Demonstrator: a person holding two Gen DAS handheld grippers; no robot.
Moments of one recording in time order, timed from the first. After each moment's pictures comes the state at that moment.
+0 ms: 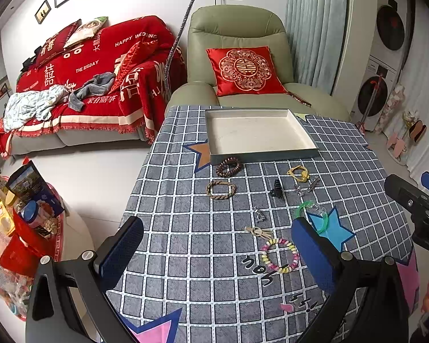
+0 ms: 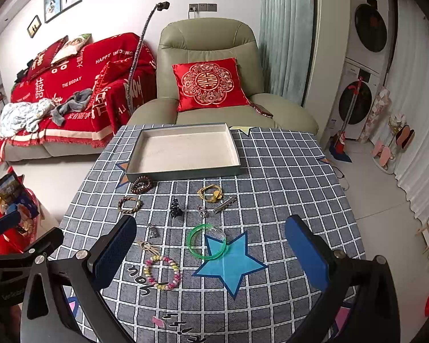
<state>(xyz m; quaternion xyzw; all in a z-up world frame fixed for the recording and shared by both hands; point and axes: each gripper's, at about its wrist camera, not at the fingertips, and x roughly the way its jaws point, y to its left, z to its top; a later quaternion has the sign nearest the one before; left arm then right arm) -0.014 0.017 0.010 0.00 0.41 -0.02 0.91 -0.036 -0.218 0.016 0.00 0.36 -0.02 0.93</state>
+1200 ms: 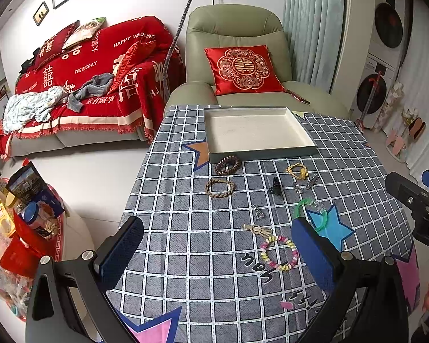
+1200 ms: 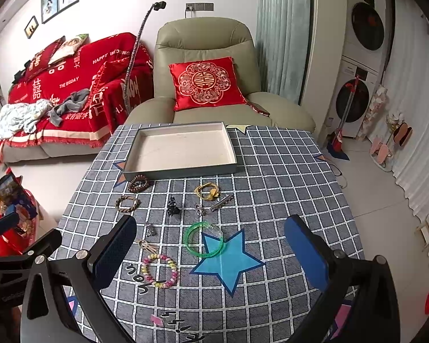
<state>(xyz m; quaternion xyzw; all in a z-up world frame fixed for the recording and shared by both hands) -0.016 0.016 0.008 0.01 0.41 -0.02 0.91 -0.038 -0.222 0.014 0.01 0.37 -0.03 0.93</state>
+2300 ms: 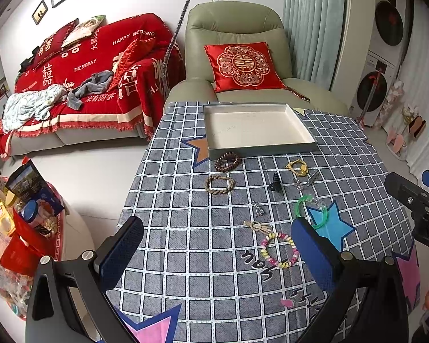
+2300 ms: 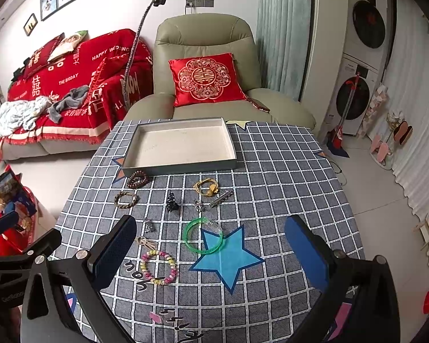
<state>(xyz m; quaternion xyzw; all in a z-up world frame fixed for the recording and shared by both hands) -0.018 0.015 0.003 0.01 0.41 -0.02 0.91 -0.040 -0.224 0.003 0.01 0.37 -0.03 0.93</state>
